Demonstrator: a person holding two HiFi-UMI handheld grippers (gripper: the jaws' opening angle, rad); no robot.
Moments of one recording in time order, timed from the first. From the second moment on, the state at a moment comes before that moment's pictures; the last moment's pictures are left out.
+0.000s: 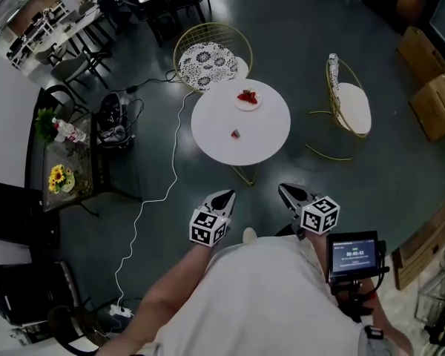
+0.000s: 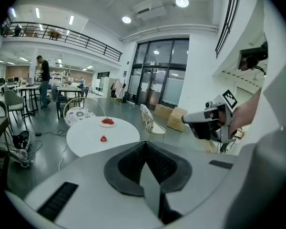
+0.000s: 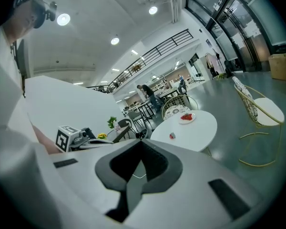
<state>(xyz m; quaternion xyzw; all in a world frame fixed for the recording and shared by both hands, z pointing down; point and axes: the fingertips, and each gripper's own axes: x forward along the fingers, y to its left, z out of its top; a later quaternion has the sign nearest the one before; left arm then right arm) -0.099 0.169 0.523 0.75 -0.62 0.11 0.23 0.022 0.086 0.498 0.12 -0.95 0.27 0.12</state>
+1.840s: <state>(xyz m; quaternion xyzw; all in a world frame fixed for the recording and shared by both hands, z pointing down) -0.226 -0.048 0.609 0.70 -0.59 0.26 0.31 -0.135 -0.149 0.566 0.00 -0.93 0.34 0.16</state>
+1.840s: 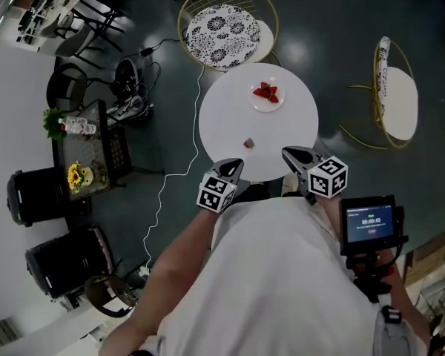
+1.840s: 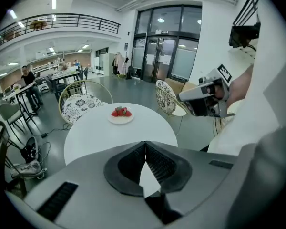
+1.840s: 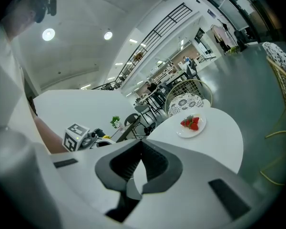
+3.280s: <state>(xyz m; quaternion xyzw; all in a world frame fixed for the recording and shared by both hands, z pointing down) -0.256 -0.086 0.726 0.77 -0.33 0.47 0.27 -0.144 -0.173 0.608 0.17 -0.88 0.40 0.18</state>
